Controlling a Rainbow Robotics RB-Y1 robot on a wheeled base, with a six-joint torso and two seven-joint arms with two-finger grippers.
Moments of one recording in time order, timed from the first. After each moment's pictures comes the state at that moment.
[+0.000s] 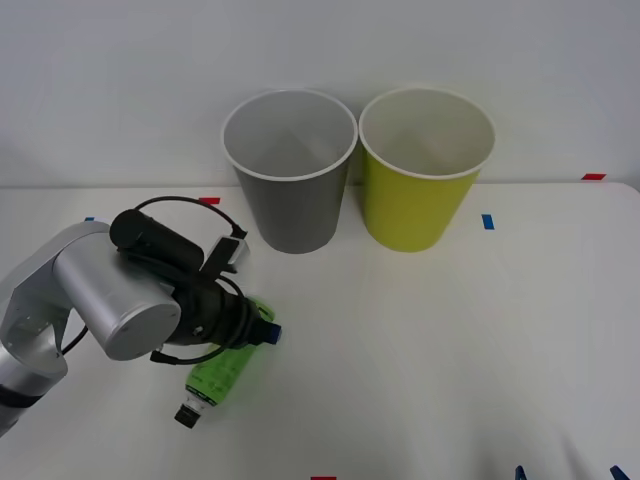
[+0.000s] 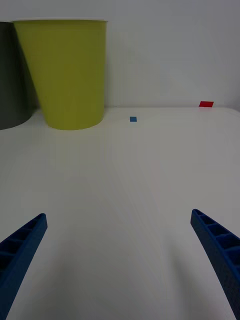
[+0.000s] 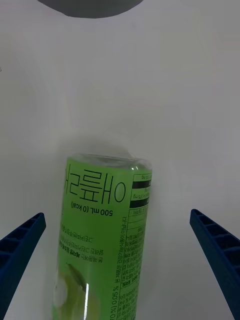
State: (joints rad) right arm 1.03 -0.34 0.26 -1.84 -0.19 -0.76 1.60; left arm -0.38 0.64 -0.50 -2.01 0.68 1.40 -1.11
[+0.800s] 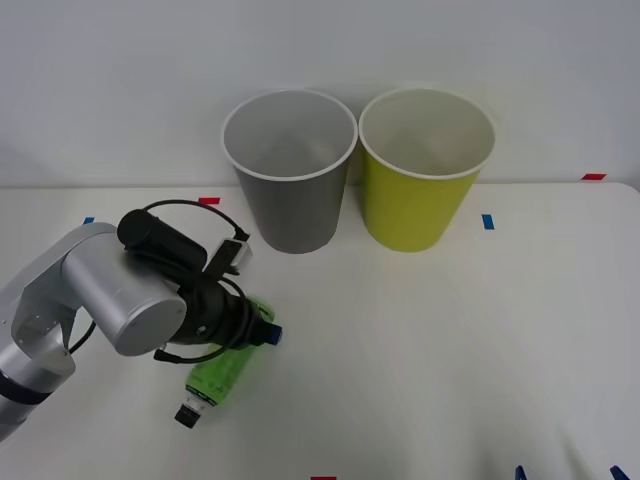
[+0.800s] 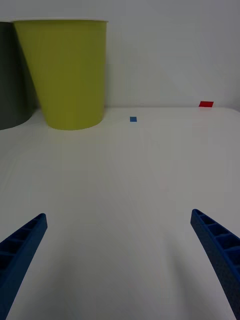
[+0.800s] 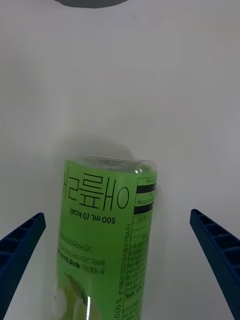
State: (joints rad) right arm 1.03 -0.34 0.26 -1.84 -0.19 -0.76 1.60; left arm -0.39 0.62 -0.51 -1.96 0.67 1.40 -1.14
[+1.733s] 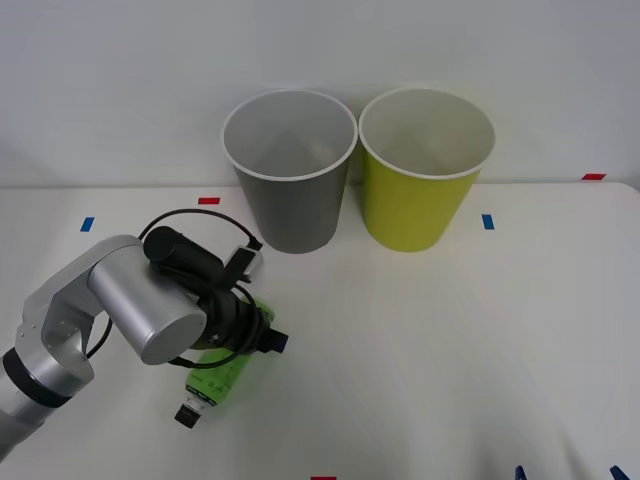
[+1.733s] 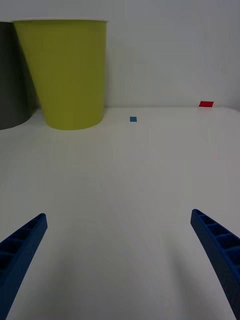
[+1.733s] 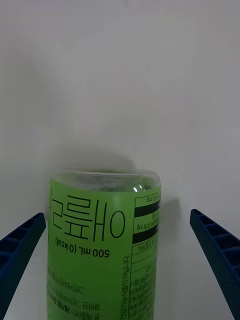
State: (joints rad) right arm 1.03 -0.34 0.26 -1.84 -0.19 -0.76 1.60; left arm -0.41 0.60 -0.58 -1.89 0.61 1.33 -1.18
